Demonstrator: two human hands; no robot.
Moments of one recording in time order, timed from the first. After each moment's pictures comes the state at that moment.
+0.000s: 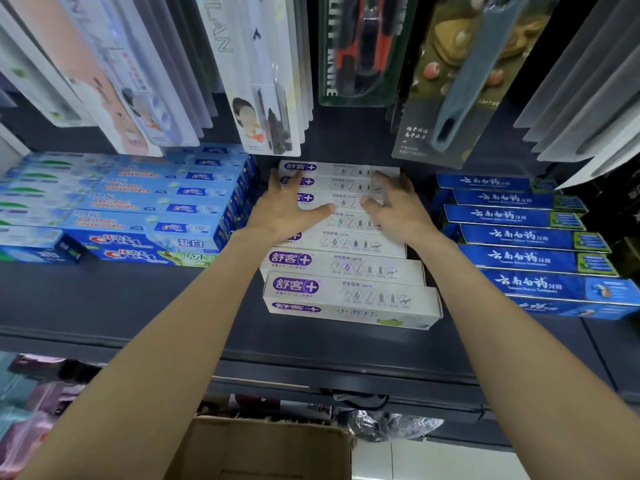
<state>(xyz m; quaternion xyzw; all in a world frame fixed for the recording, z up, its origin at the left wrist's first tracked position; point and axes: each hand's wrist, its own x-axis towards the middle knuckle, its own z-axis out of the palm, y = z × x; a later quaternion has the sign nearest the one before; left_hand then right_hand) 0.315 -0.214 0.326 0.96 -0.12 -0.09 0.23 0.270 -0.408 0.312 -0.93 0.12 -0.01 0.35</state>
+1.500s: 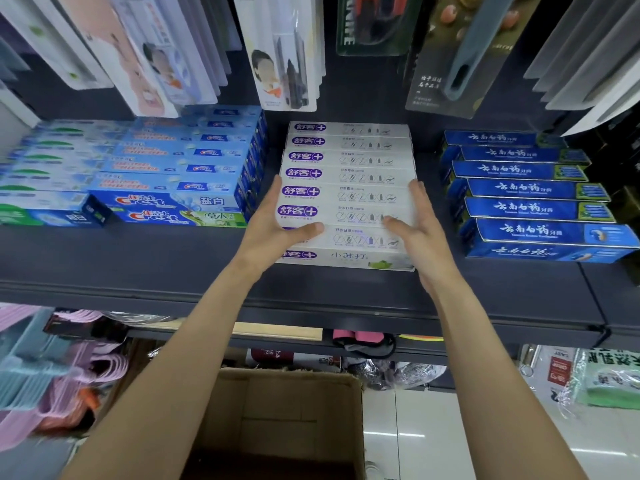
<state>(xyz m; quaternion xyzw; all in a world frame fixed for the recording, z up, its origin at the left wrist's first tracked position) 0.221 -0.156 0.310 0.82 -0.08 -0.13 0.55 0.155 -0.365 0.297 -0.75 0.16 -0.07 0.64</state>
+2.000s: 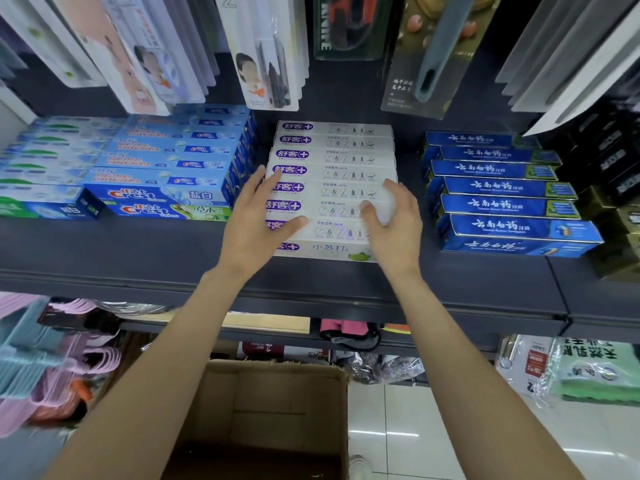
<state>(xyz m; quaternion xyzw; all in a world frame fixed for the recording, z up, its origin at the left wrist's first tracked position) 0.208 -0.157 0.311 0.91 -0.17 0.05 0.36 0.158 -0.355 0.291 -0.82 0.20 -0.21 0.49</state>
